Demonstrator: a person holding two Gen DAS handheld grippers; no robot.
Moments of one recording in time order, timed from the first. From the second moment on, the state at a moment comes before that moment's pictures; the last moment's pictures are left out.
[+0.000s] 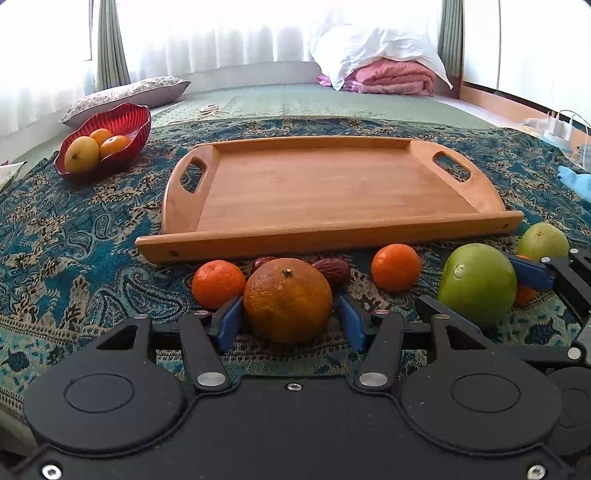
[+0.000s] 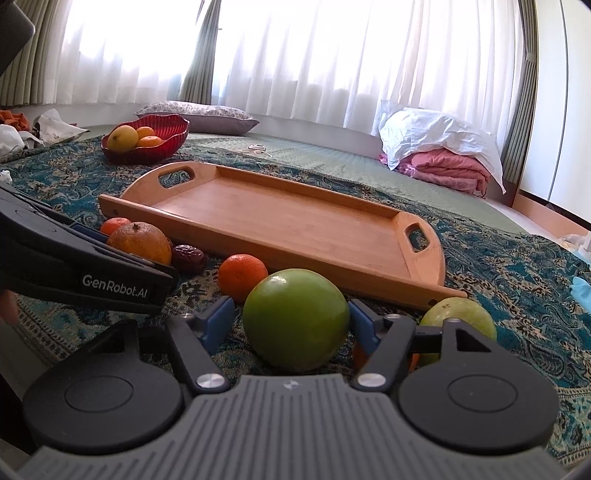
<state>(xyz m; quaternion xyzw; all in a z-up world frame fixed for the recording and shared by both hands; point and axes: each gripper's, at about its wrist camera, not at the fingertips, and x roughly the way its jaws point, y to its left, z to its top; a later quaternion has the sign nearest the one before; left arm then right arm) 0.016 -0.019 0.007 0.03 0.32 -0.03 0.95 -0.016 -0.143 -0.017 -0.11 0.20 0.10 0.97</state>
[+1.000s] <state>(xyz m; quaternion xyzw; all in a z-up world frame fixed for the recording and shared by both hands) 0.003 -0.018 0.001 0.02 0.29 -0.02 0.96 -0.015 -0.140 -0.028 -0.11 0.18 0.08 0.97</state>
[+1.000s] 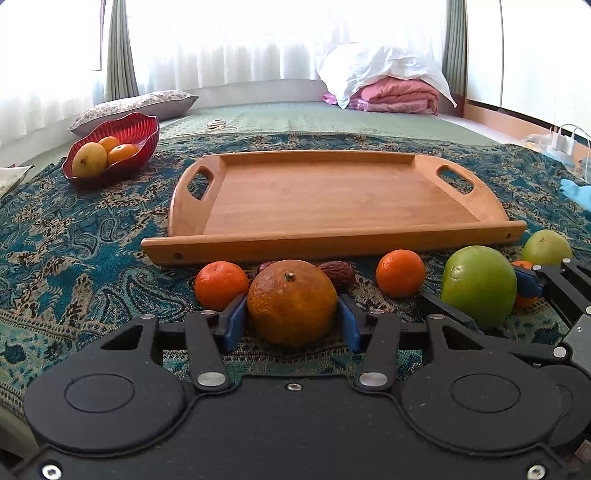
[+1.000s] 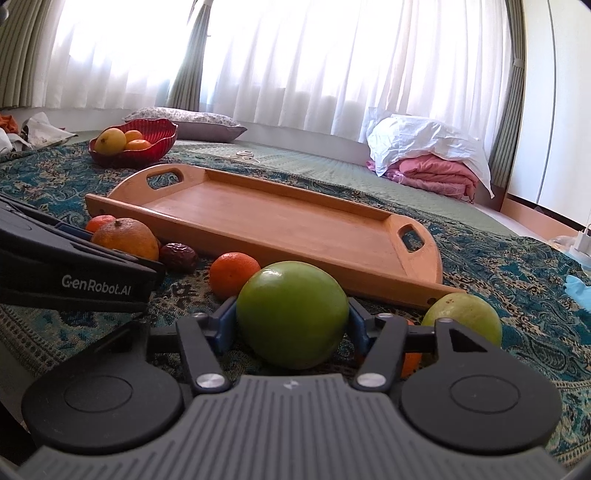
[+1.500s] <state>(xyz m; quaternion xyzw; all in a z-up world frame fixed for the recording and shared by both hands) -0.007 -0.016 0.026 0.01 0.26 -0.01 0.97 -0.019 -0.157 -0.009 -0.01 0.18 0.09 0.98</state>
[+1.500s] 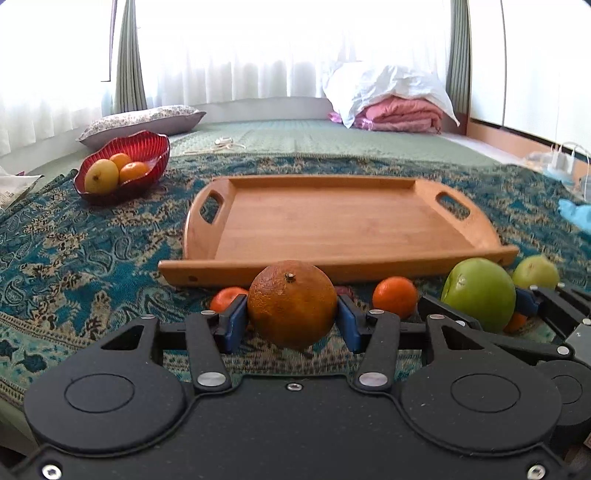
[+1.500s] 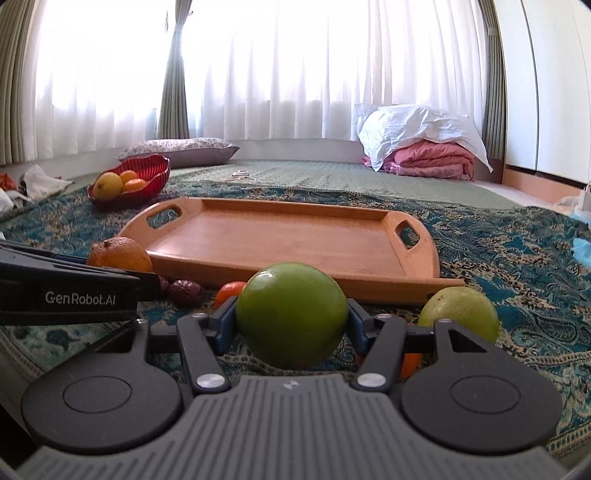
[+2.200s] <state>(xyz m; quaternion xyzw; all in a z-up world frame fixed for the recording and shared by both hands) 0.042 0.000 0.059 0.00 0.27 0.00 0.96 0.020 -0.187 0.029 0.04 0.19 0.07 0.98</state>
